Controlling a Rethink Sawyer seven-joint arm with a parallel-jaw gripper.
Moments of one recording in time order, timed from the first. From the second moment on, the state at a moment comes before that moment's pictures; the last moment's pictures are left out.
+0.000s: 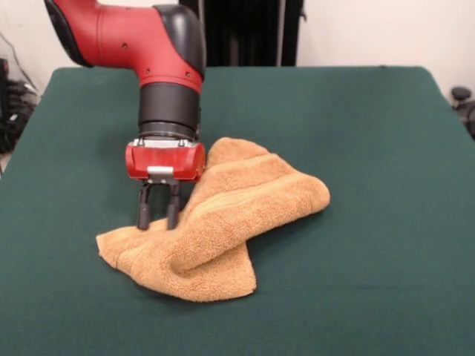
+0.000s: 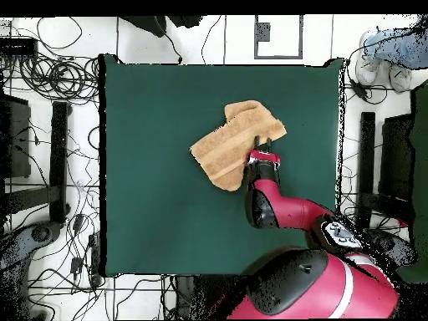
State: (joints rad) arm -0.51 -0.22 0.06 1.58 -0.49 -0.68 1.96
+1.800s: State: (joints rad) arm -0.36 -0.20 -0.10 1.44 -0.51 -0.59 1.96
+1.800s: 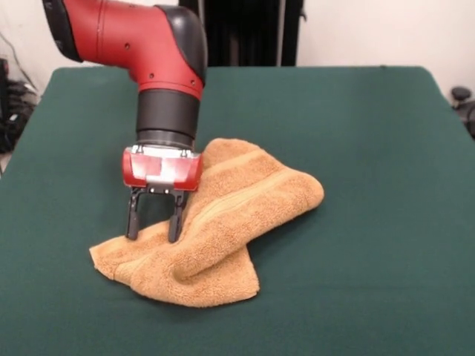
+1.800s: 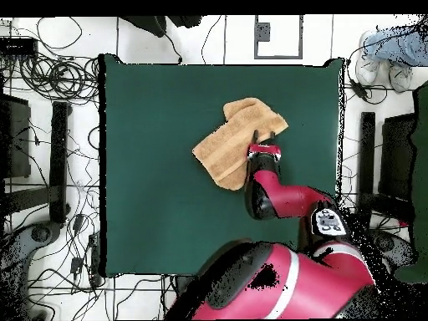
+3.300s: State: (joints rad) arm -0.28 -0.16 -0.20 1.29 -0.64 -0.54 1.96
